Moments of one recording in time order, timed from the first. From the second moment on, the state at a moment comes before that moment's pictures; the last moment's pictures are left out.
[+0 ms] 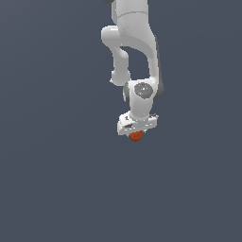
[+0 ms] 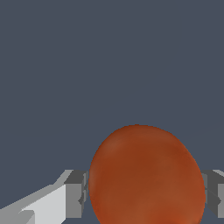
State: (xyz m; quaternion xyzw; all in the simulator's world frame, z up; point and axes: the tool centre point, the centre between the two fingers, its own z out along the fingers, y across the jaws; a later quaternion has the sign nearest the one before) arm -0.058 0.081 0.048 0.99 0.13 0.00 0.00
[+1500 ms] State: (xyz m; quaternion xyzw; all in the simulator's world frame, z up) arm 0.024 -0.062 0.147 0.99 0.13 0.00 0.00
